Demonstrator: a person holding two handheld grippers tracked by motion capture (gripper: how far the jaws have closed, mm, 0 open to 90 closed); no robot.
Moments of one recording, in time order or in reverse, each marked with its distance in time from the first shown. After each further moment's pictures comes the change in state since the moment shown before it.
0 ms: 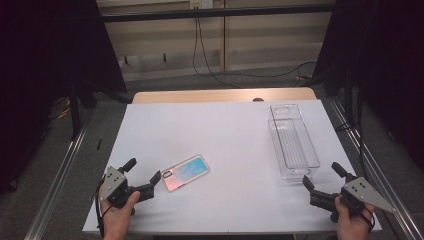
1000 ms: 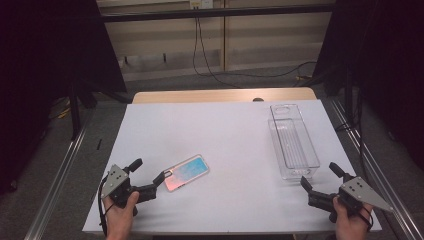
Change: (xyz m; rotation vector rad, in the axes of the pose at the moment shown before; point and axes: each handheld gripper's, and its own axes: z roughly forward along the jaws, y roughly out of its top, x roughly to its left) left arm -0.004 0.004 0.006 0.031 -0.087 -0.045; right arm 0.003 0.000 0.002 0.014 0.017 -0.004
